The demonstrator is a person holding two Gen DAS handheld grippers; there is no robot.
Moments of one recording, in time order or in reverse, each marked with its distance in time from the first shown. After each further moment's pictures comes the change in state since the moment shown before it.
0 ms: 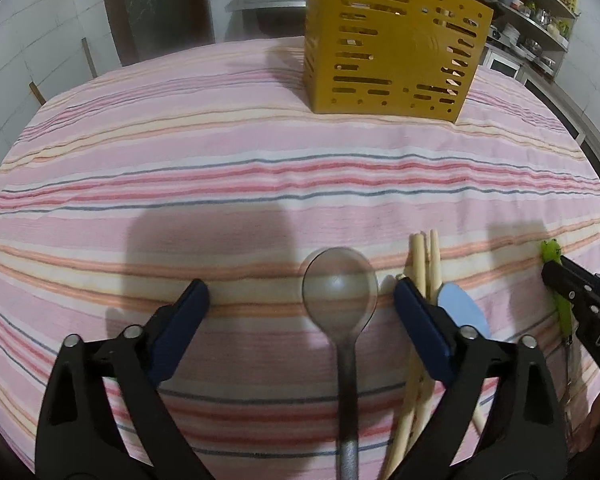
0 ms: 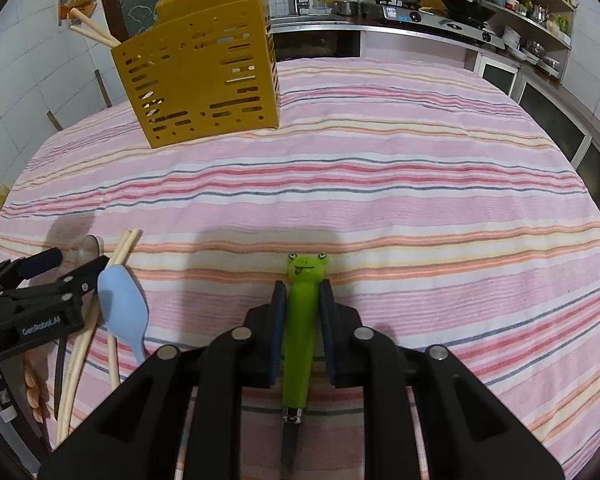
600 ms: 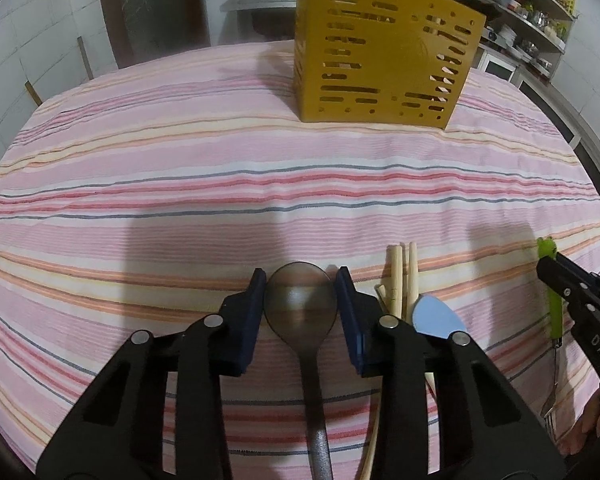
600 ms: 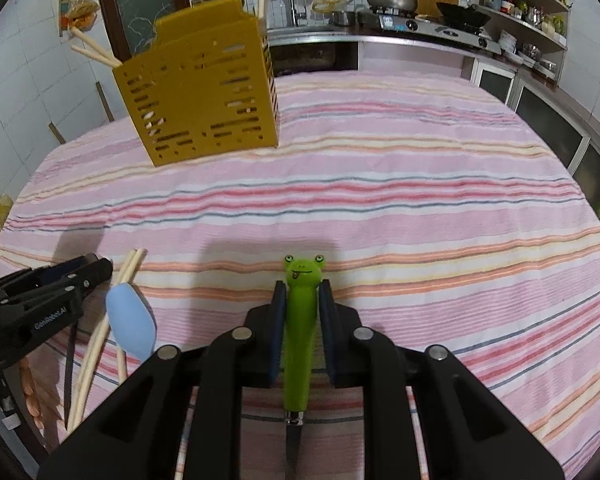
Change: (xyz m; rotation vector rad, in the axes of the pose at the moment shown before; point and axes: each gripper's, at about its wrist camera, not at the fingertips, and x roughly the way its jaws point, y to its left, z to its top) left arm -0.009 -0.008 0.001 -0.004 -0.005 -0.020; right arm -0.013 -0.002 0.005 0.016 -0.053 0.005
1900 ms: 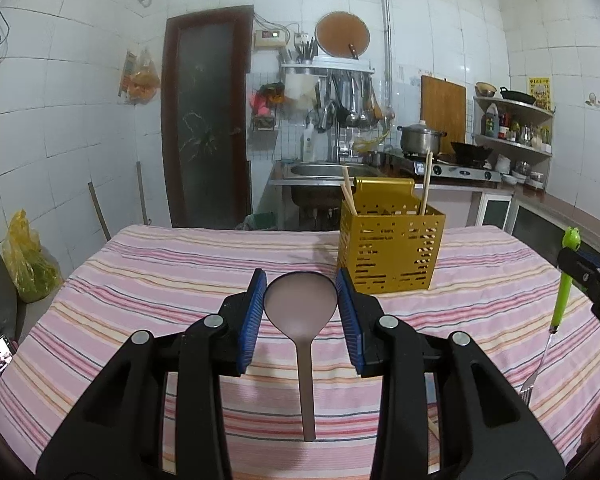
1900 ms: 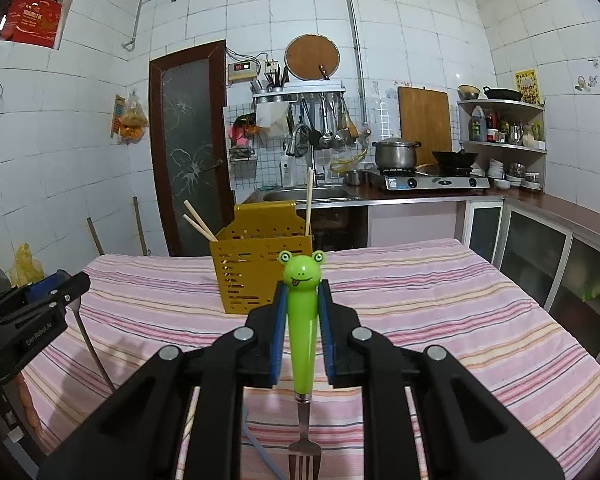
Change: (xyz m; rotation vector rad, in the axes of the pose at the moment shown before) left arm -0.172 0.036 -0.042 -0.031 -0.644 0.090; right arm -0.134 0.029 -0.010 -0.046 -0.585 0.047
